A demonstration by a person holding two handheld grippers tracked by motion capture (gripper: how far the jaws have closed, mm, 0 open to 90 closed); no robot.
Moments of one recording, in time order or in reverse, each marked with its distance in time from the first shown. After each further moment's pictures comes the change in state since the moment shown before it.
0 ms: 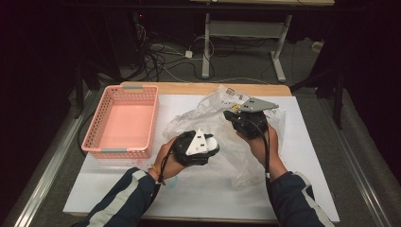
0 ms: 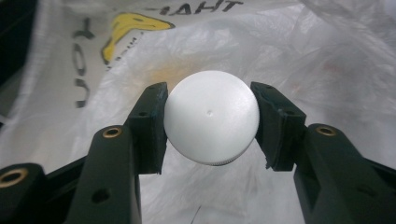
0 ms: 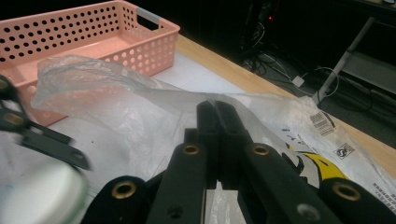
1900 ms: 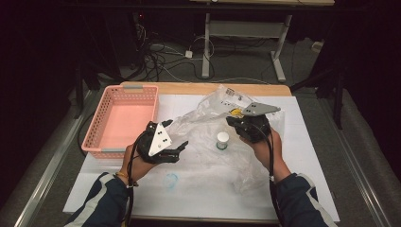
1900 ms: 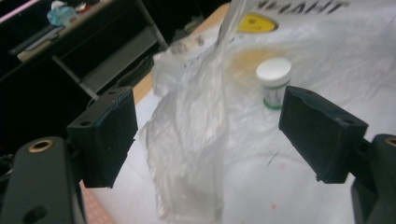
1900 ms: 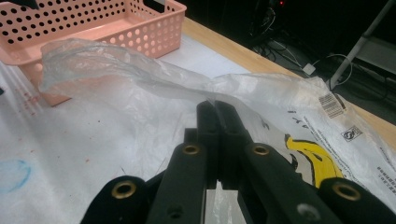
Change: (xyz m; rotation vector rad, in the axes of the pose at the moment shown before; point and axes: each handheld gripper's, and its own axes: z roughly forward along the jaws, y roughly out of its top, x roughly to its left) left arm 0.021 -0.040 -0.072 -0.032 0.280 -0.095; right arm -0.004 -0.014 -0.003 0.053 0.035 -0.002
